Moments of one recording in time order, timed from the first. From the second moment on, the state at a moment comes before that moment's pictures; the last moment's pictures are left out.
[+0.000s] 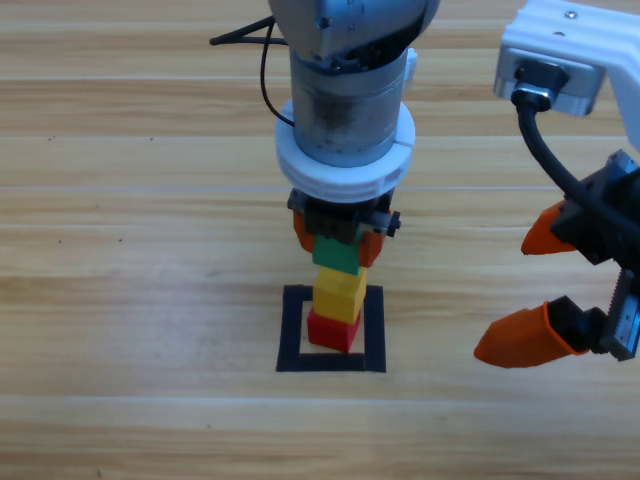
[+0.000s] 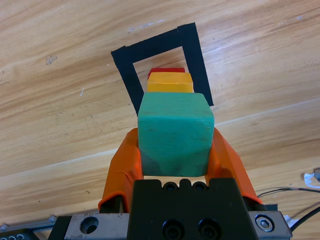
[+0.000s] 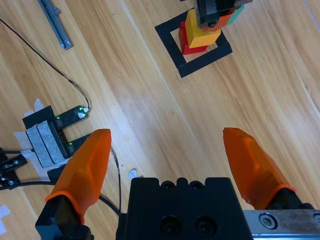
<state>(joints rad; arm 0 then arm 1) -1.05 2.29 -2.27 1.36 0.15 -0.72 1.08 1.52 -1.20 0.68 0.03 -0.01</state>
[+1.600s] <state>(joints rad) -1.04 2.21 -2.00 1.14 0.11 -0.71 1.08 1.52 -1.20 0.69 0.03 -0.01</state>
